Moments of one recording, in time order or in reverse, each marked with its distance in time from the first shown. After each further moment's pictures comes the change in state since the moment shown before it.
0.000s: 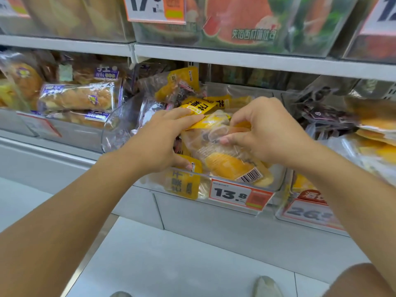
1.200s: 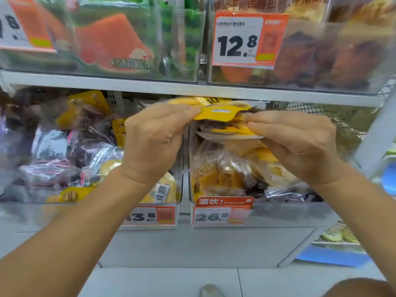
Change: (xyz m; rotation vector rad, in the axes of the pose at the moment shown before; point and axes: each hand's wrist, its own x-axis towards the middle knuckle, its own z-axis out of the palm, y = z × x) left_hand 0.075 0.157 0.026 -0.241 0.977 0.542; right_hand -0.119 0.133 -0.109 -0.377 0.642 -0.583
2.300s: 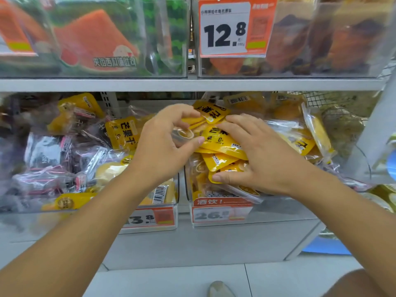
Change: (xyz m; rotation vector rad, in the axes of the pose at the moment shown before) left_hand -0.003 0.010 0.014 -0.310 -0.419 -0.499; right_hand -0.006 -0.030 0.024 -0.041 -0.772 0.563
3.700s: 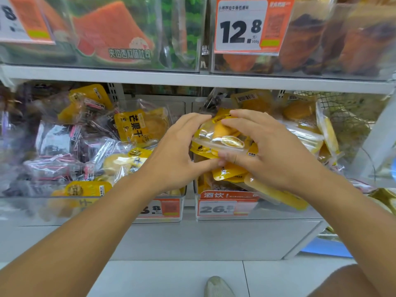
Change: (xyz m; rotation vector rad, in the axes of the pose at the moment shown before) left_hand -0.017 -0.008 0.005 0.063 -0.207 0.055; right_hand 0.000 -0.021 -0.013 0.141 0.132 0.037
